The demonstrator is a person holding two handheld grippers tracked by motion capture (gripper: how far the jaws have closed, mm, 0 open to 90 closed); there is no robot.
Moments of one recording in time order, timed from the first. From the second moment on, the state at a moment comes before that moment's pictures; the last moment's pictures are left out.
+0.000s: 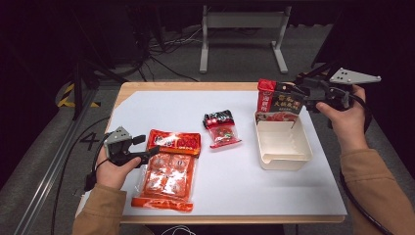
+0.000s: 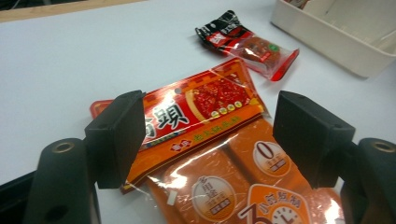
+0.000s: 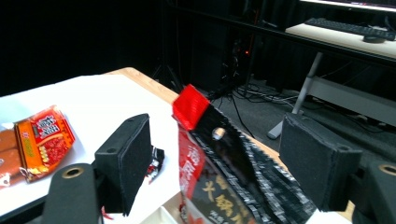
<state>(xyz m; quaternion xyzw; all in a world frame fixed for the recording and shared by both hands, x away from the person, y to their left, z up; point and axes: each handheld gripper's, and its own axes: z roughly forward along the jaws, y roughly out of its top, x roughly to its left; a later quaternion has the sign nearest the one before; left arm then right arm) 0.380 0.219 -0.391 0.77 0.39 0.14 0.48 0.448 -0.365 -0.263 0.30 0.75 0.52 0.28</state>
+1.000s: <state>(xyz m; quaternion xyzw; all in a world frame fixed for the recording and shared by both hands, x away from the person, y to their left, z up) 0.378 0.240 -0.385 0.79 0.36 0.13 0.48 0.365 -0.322 -0.319 0.32 0.74 0.54 0.24</state>
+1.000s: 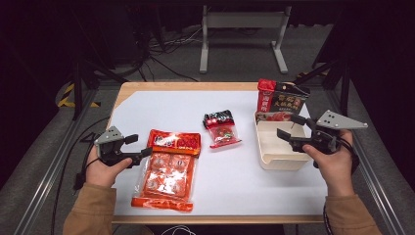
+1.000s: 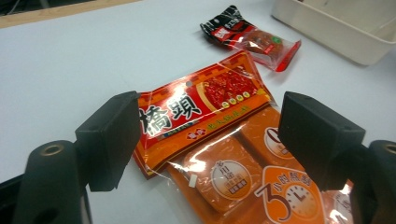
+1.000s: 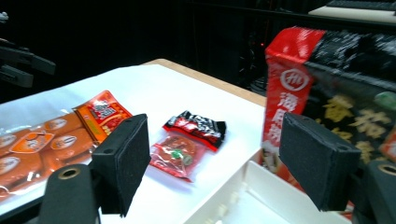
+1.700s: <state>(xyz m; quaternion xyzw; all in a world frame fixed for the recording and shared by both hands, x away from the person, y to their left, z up) 0.403 0.244 -0.393 0.78 0.38 0.16 0.48 0.360 -0.298 -0.336 0.27 0.77 0.54 0.21</state>
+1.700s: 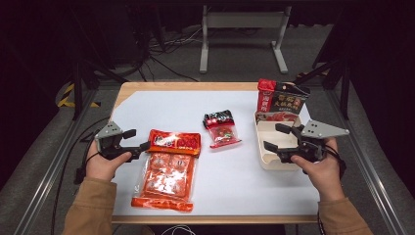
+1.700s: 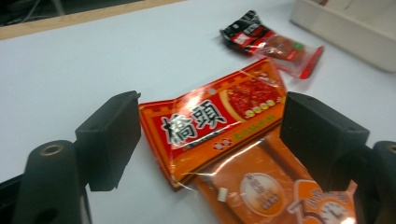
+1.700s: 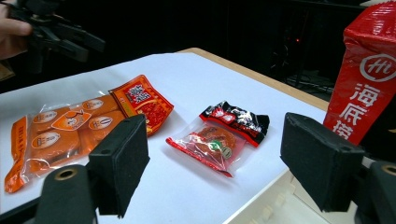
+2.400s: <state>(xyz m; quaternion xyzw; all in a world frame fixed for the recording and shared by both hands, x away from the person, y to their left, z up) 0.444 0.240 -0.419 0.77 0.41 0.14 0.47 0.359 -0.302 -0.345 0.27 0.78 0.54 0.20</state>
